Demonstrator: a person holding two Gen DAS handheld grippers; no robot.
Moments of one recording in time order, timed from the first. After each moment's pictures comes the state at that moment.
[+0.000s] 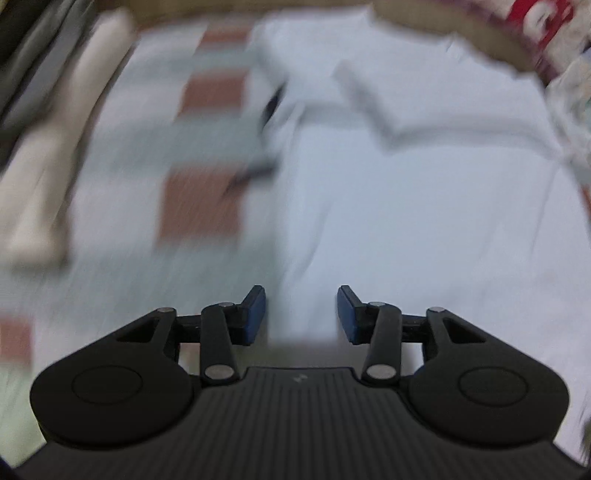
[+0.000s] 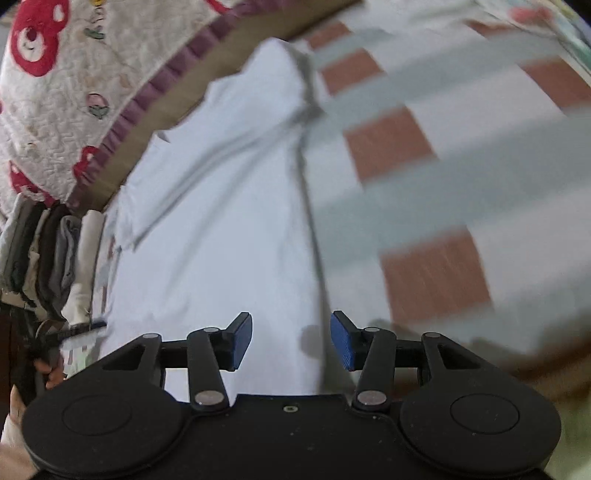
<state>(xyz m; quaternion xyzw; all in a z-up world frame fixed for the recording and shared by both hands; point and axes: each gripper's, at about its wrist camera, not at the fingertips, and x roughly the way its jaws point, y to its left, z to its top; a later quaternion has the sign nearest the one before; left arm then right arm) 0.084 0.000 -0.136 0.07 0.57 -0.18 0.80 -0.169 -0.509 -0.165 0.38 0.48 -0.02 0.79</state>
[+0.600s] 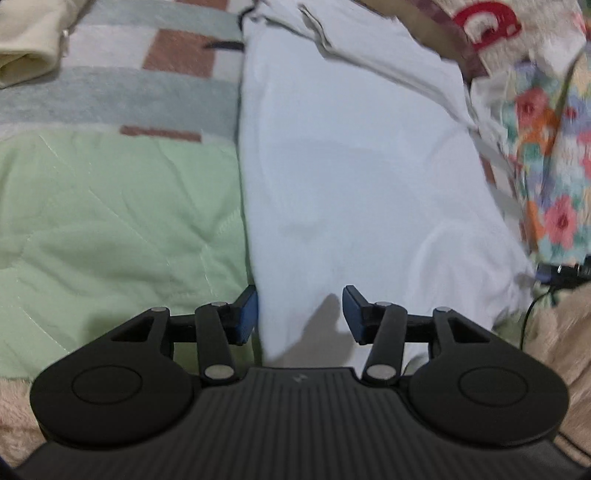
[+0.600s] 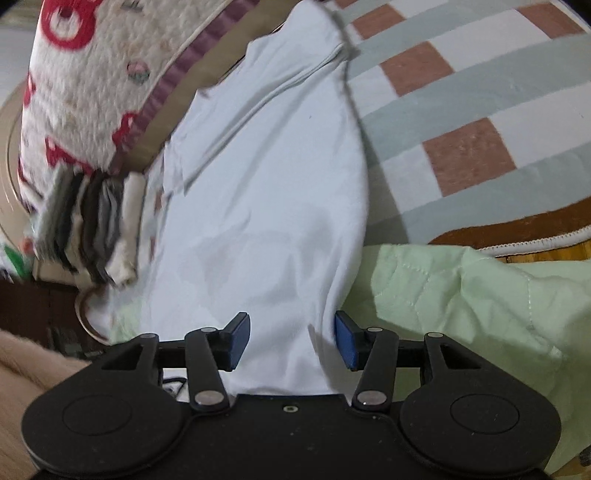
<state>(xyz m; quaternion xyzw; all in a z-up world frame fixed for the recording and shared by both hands) -0.020 0.059 -0.138 -0.08 0.61 -0.29 0.73 -0.216 -0.455 -0.142 0.41 0.50 0.04 0.77</state>
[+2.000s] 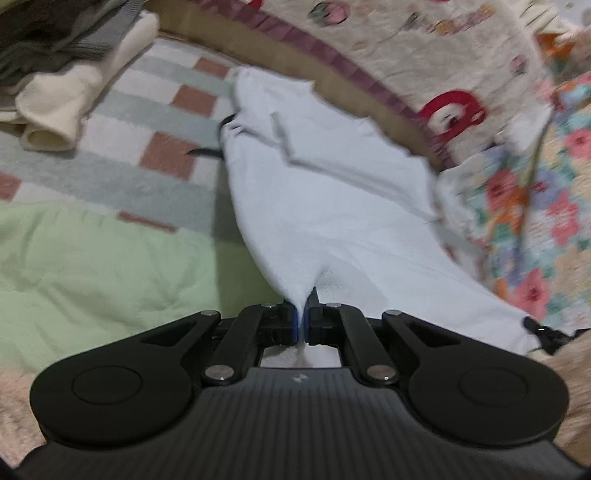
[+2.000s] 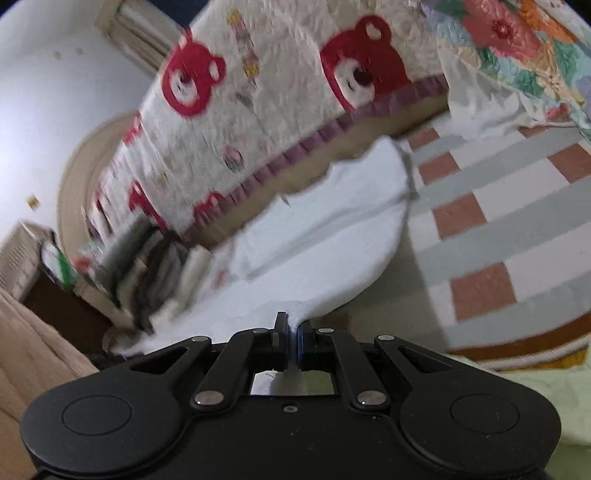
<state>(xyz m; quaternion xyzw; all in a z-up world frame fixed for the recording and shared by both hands) -0.044 0.062 -0.080 -0.14 0.50 -0.26 0.81 -0.272 -0.472 -0.099 0.35 0.30 0.08 0.88</state>
